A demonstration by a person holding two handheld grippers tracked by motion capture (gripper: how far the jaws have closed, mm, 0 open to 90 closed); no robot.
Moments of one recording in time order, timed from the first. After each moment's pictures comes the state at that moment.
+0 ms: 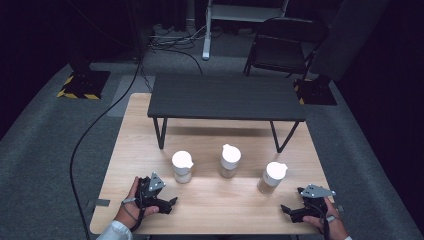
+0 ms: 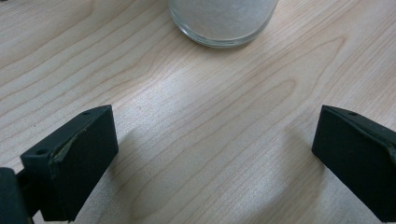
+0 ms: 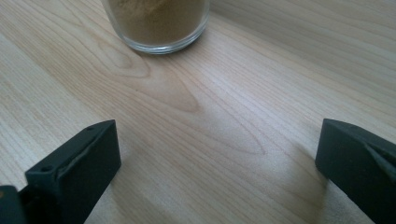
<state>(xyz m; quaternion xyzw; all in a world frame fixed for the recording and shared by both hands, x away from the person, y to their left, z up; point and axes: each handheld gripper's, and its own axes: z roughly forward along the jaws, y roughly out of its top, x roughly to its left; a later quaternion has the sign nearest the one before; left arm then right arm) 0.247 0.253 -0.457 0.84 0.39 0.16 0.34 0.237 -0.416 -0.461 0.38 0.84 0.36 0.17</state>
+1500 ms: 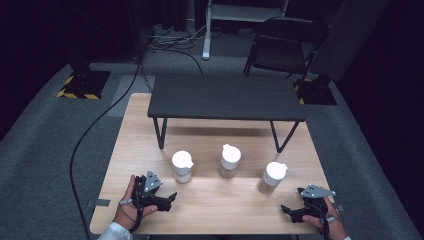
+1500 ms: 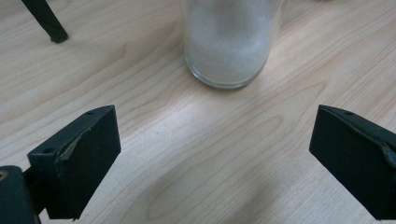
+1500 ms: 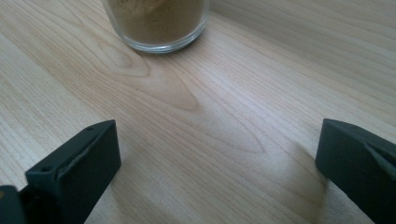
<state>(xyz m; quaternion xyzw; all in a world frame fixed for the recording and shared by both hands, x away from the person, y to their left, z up) 0.224 0.255 -0.444 0.81 0.41 0.20 0.38 0.236 -0.415 -0.461 0.38 0.84 0.36 0.17</state>
